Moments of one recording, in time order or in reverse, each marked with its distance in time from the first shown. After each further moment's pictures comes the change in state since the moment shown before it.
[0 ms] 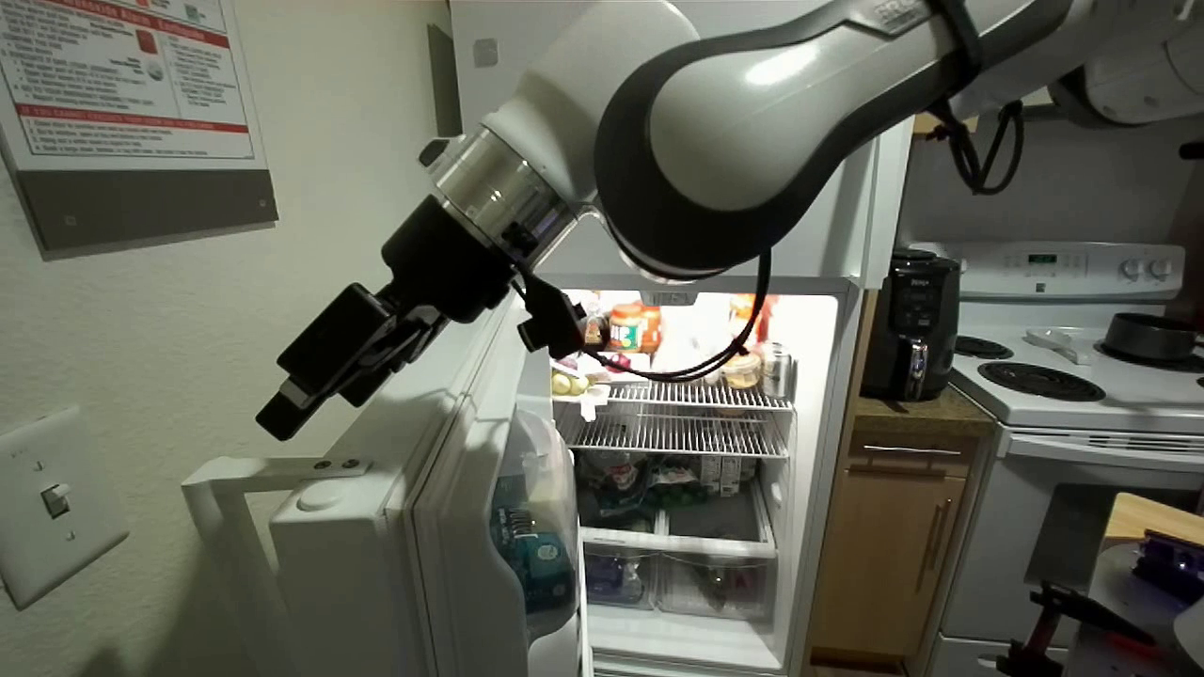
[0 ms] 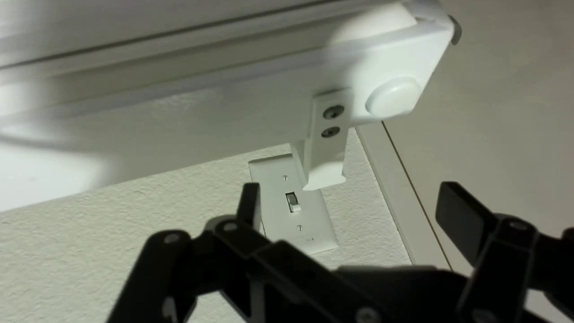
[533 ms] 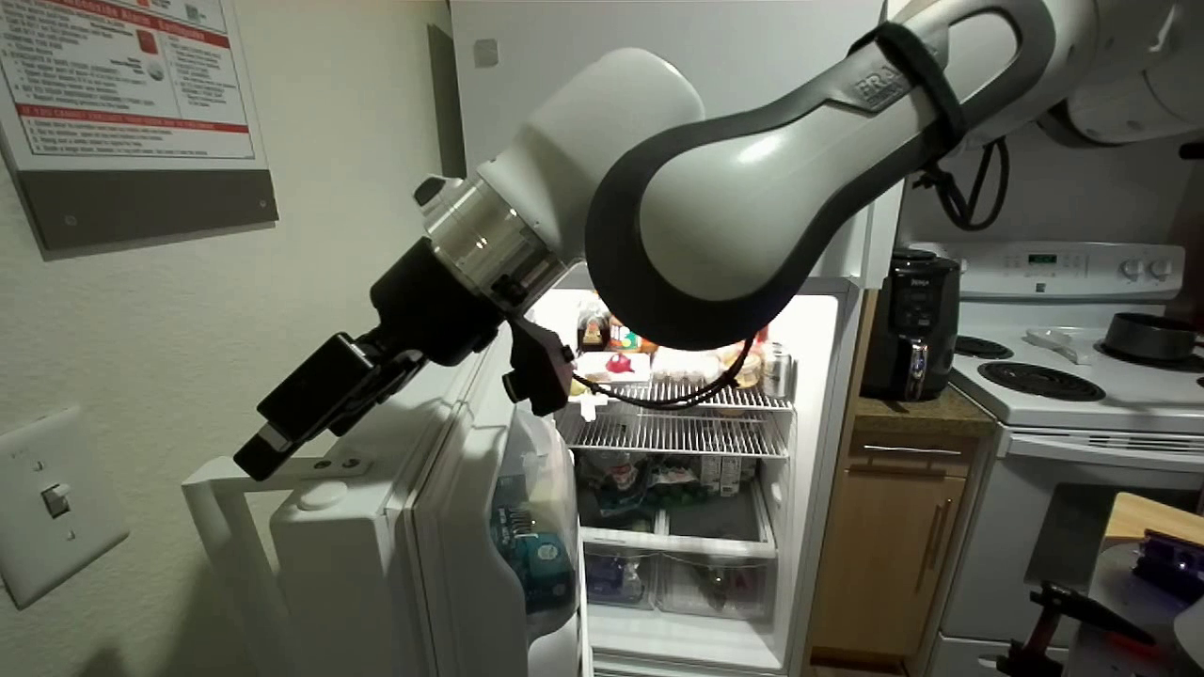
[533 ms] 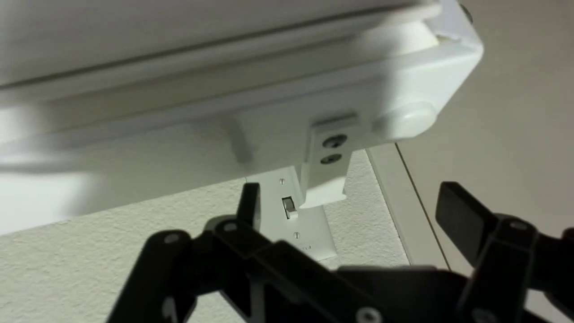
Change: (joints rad) arm 0.039 0.054 -0.023 0.001 -0.013 0.113 0.000
